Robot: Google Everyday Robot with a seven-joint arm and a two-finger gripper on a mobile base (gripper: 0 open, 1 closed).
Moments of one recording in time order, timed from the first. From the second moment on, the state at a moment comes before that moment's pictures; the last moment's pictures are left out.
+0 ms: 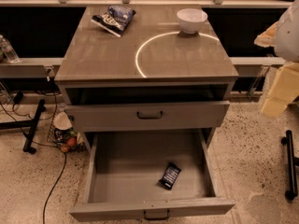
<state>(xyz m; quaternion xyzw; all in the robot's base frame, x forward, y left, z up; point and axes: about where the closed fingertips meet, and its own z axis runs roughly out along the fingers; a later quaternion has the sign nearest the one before) 0.438 -0.216 0.978 -0.60 0.78 -0.04 0.16</state>
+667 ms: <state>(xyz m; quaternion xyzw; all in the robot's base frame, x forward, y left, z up) 0.441 -0.230 0.946 -0.59 0.79 -0.01 0.17</state>
